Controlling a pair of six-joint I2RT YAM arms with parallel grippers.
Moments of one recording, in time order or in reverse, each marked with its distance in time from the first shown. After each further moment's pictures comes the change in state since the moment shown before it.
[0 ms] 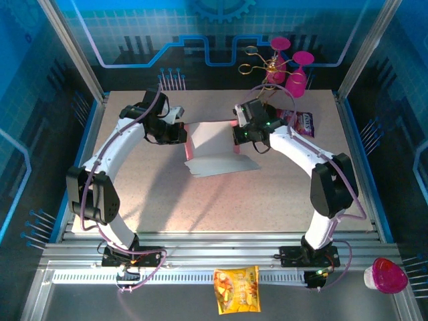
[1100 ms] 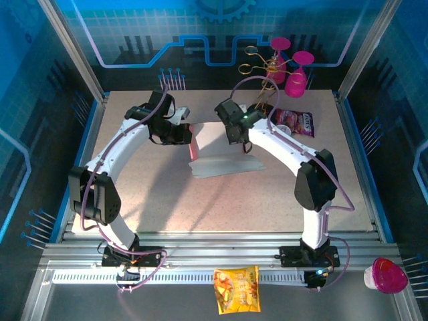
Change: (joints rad) left arm -0.048 0.004 0.000 0.022 -0.026 -0.009; right arm 0.139 0.129 0.299 -0.419 0.469 0.243
